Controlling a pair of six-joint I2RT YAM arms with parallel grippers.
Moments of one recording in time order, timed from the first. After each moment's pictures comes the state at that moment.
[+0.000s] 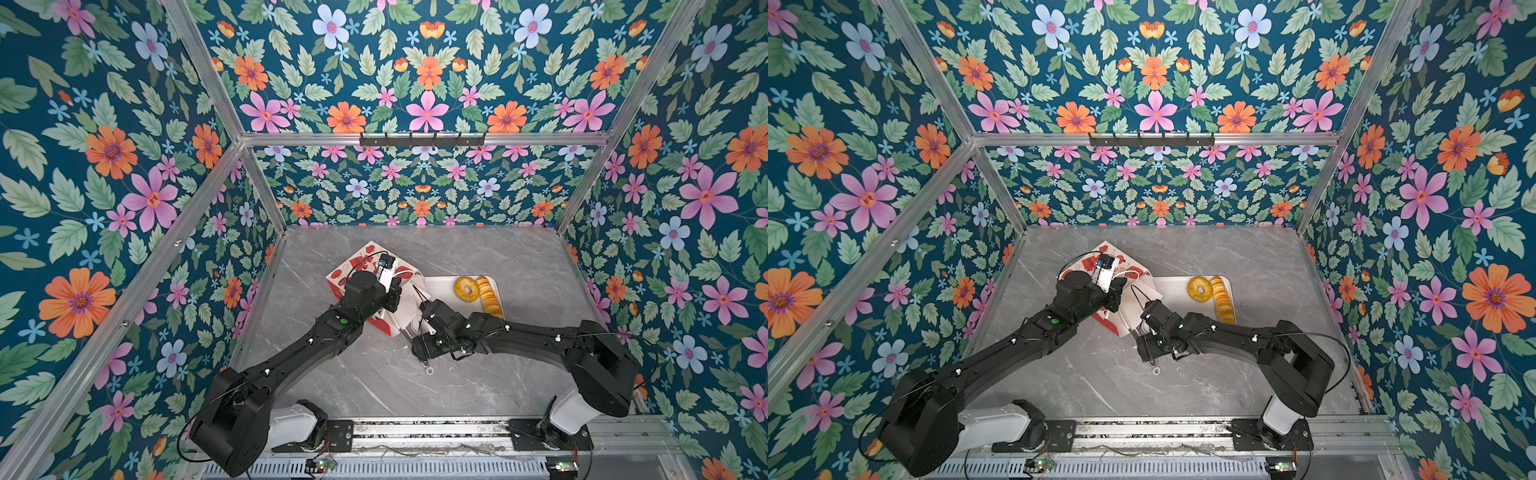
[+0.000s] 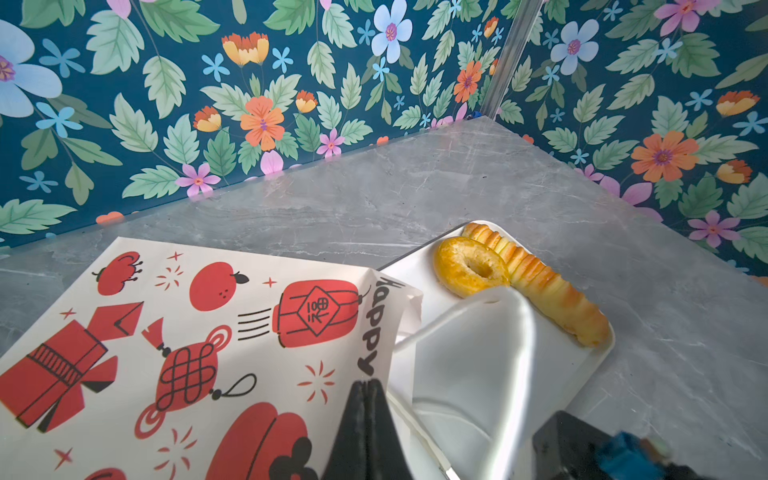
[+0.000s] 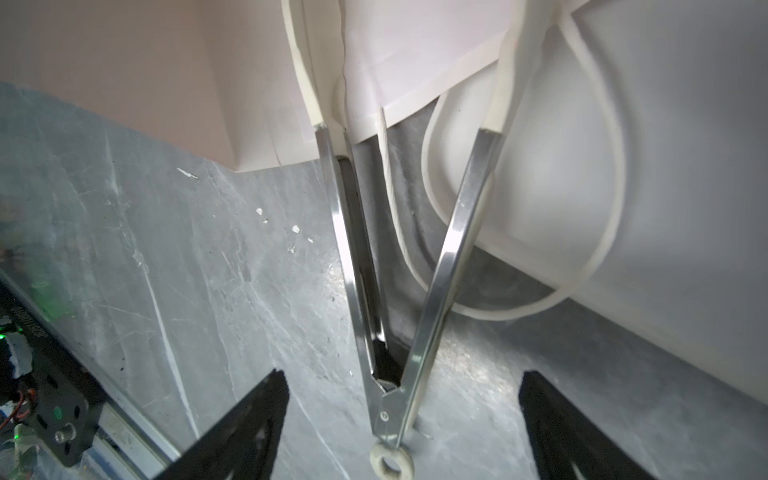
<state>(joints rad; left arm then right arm) -0.60 1.25 0.75 0.16 0.04 -0.06 0.93 1.64 0.98 -0.41 -0.08 0.54</state>
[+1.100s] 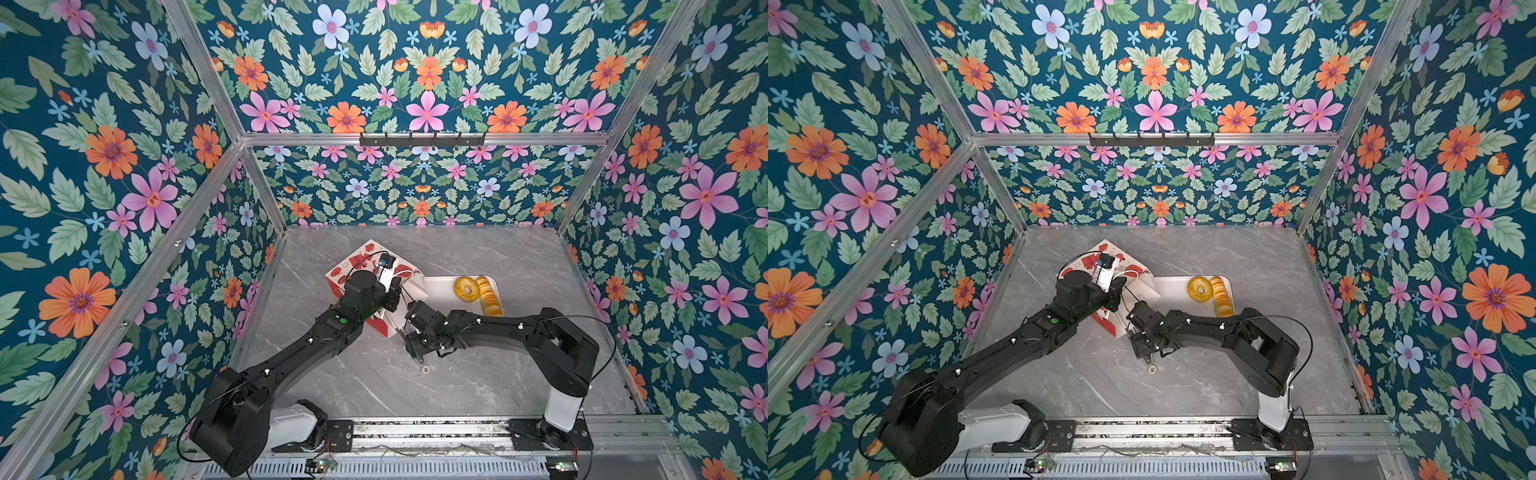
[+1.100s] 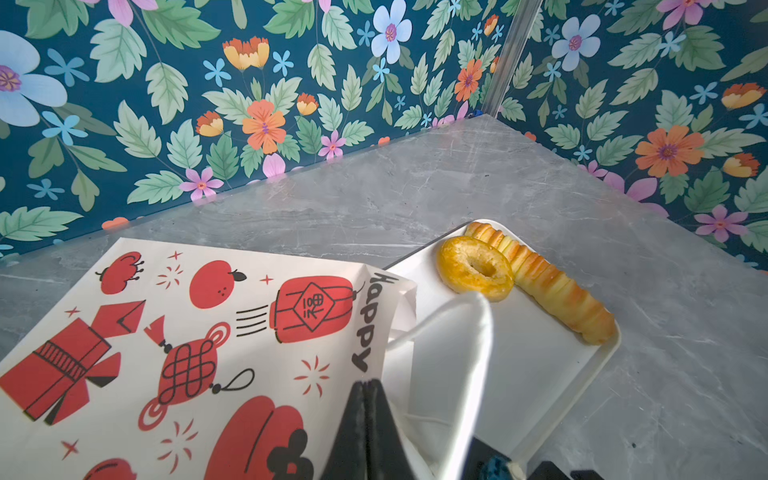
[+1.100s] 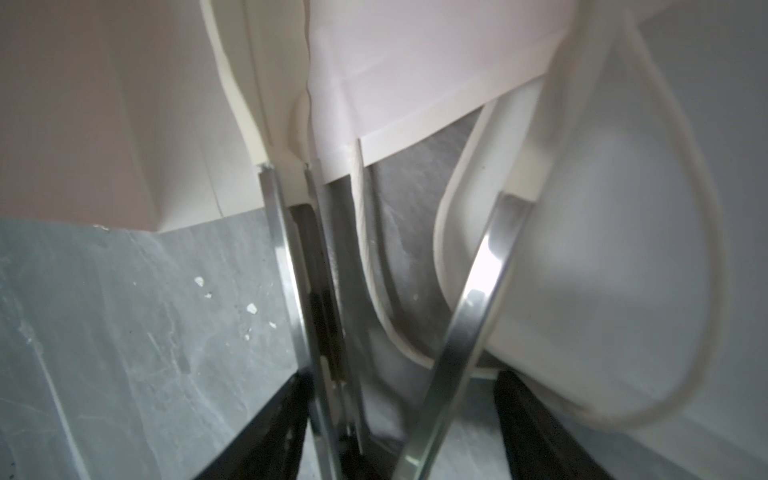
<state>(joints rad) -0.60 1.25 0.75 0.16 0.04 -0.05 0.95 1.84 1.10 -0.41 0.01 0.52</state>
